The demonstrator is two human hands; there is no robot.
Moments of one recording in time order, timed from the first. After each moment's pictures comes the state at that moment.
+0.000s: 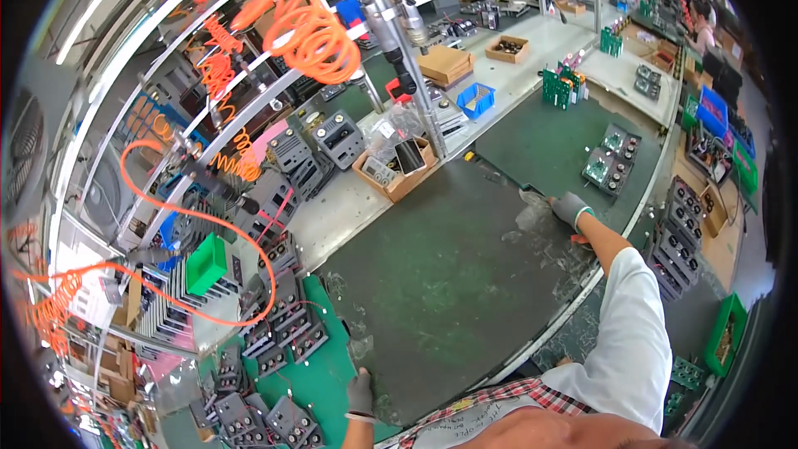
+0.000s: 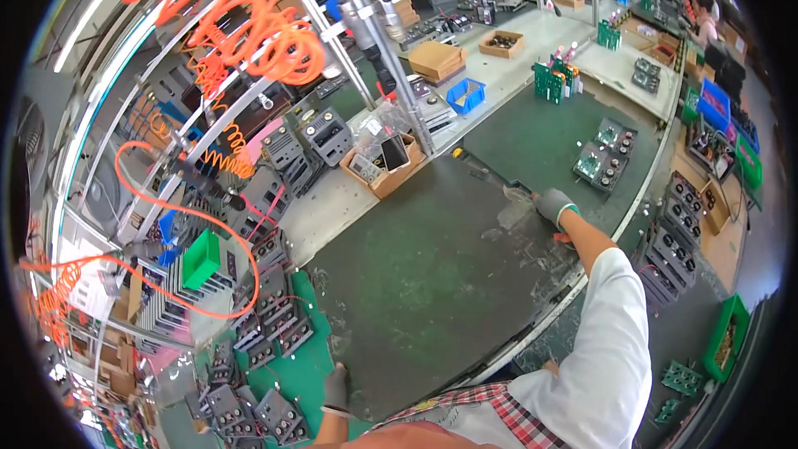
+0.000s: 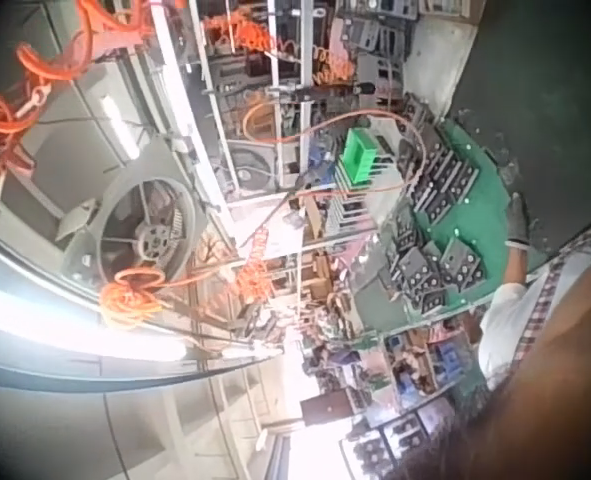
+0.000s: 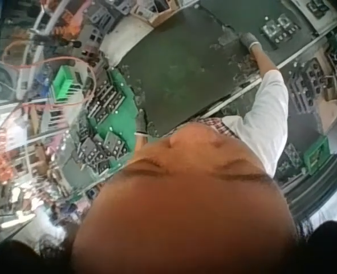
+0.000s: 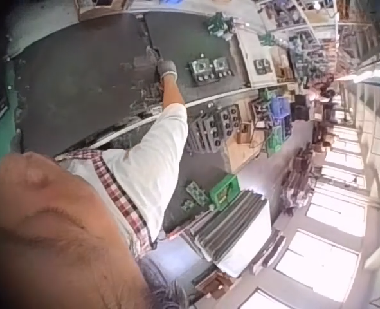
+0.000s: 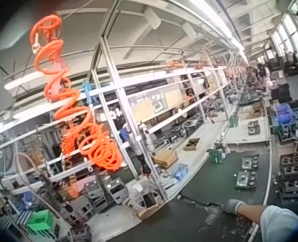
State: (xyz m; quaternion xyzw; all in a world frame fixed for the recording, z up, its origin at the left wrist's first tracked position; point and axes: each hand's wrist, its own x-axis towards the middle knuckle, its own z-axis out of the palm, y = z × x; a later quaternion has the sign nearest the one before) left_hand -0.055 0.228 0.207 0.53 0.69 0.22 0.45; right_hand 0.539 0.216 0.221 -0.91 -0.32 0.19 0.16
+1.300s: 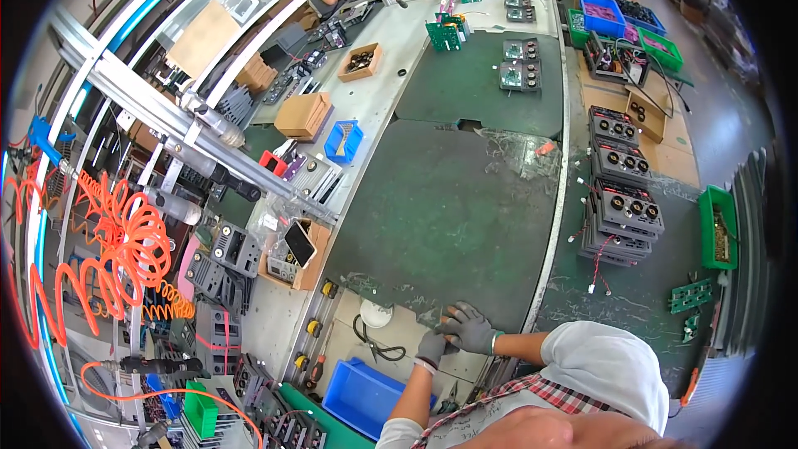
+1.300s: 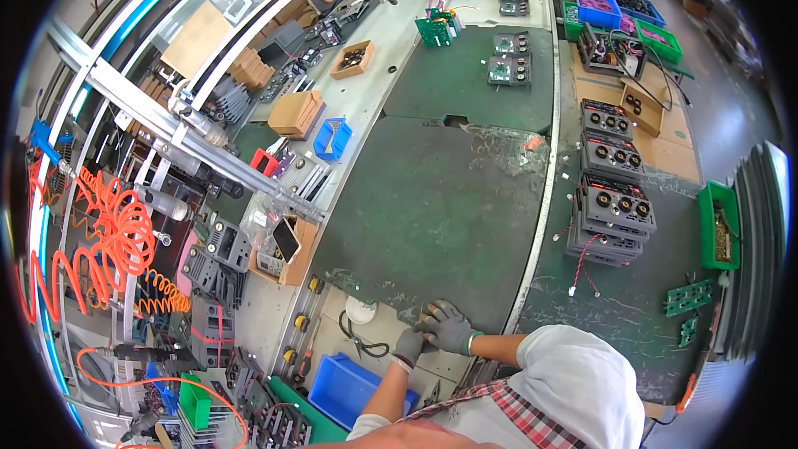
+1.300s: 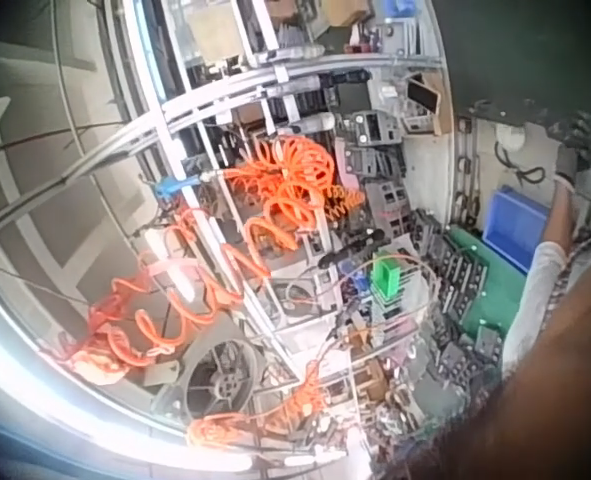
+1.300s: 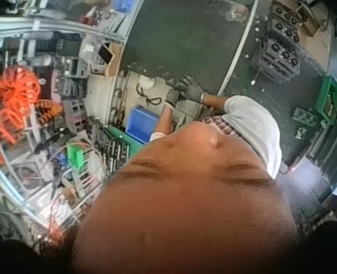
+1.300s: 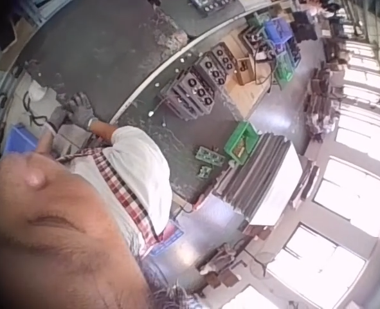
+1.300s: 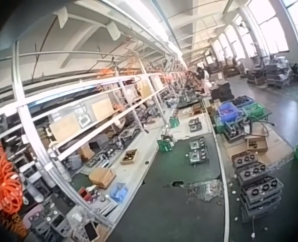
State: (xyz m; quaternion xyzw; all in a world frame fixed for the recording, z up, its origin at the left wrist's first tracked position) left_hand 0.286 0.287 0.087 0.51 0.46 -0.13 0.71; right_hand 0.367 0.161 0.069 -0.79 -0.51 0.07 0.32
